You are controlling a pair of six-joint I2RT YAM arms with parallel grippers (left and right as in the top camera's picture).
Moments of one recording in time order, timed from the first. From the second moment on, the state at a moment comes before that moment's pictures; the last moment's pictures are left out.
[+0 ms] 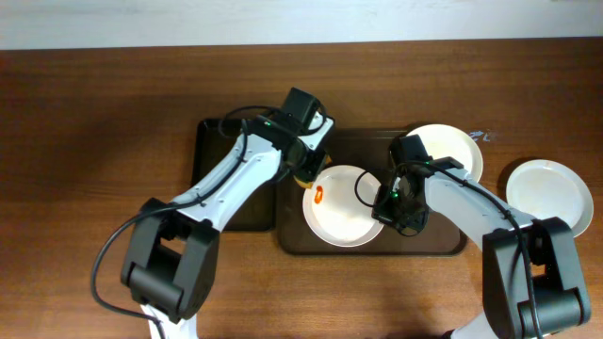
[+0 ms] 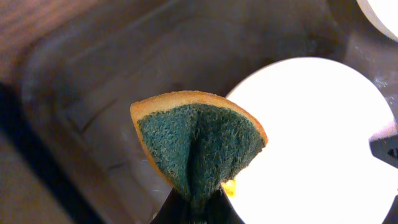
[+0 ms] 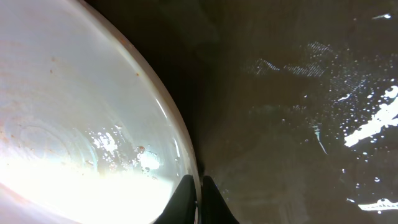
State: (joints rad) left arm -0.52 1.97 1.52 -0.74 0.16 0.01; right arm 0.22 1.74 0.98 -0.75 -0.21 0.58
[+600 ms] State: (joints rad) left arm -0.59 2.12 1.52 -0.67 0.17 0.01; right arm 0.22 1.74 0.98 -0.75 -0.21 0.58
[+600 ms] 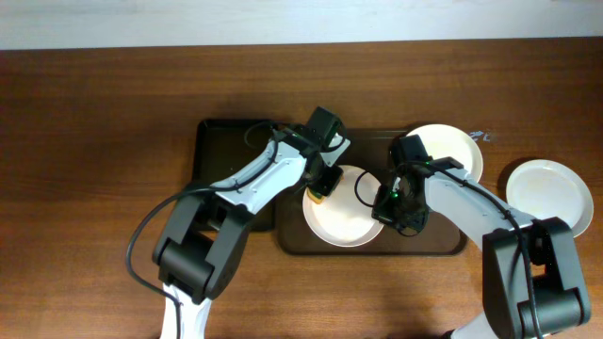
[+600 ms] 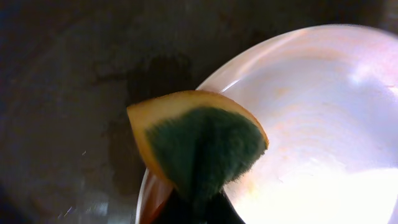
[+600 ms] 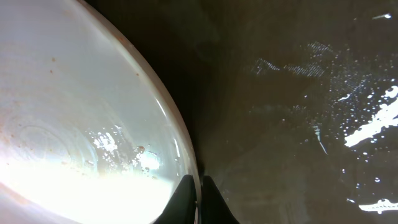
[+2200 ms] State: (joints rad) left arm -0.17 1.88 1.50 -0.94 0.21 -0.02; right arm 0.22 1.74 0.97 -0.76 -0.21 0.58
